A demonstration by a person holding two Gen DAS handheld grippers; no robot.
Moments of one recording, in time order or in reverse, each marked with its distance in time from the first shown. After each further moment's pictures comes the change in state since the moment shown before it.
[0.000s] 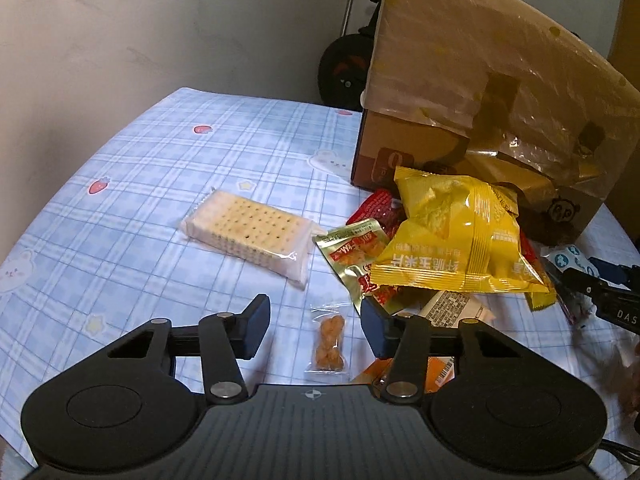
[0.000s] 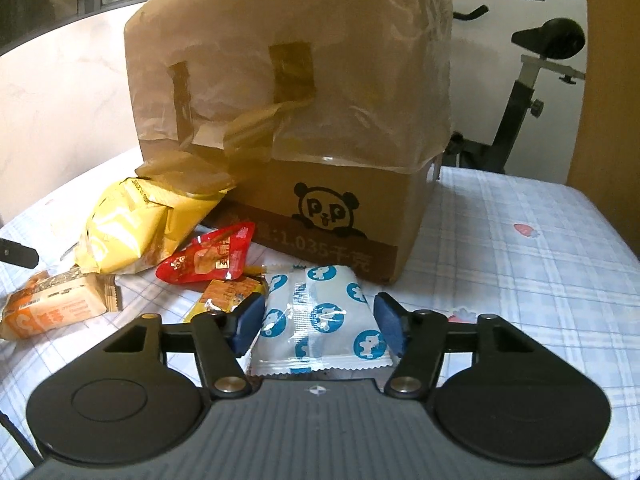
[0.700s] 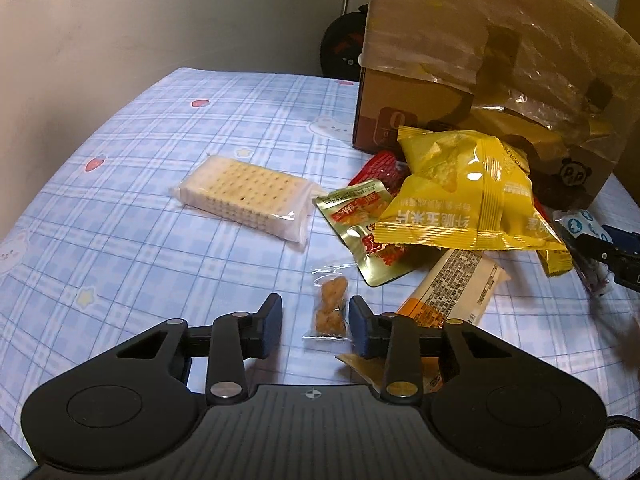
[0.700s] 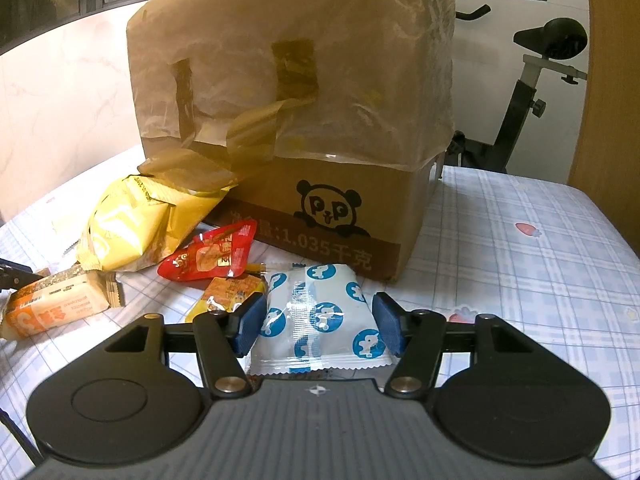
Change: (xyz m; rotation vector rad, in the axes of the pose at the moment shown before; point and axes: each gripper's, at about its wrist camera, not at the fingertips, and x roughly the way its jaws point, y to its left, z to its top) left arm 0.012 -0.005 -0.015 0.034 0.058 0.030; right arm 0.002 0.000 0.000 -0.002 0.007 0.010
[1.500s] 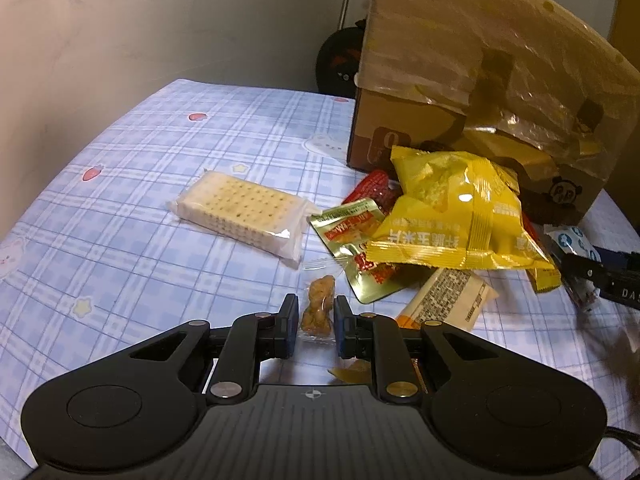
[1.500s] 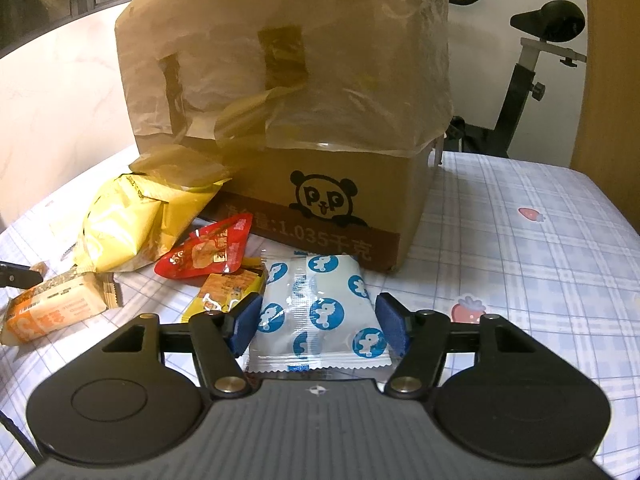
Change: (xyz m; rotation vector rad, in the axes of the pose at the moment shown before) left arm -0.006 0.002 0.002 -0.025 -0.047 -0.027; right arm 0.006 -0.003 0.001 0.034 0.030 0.010
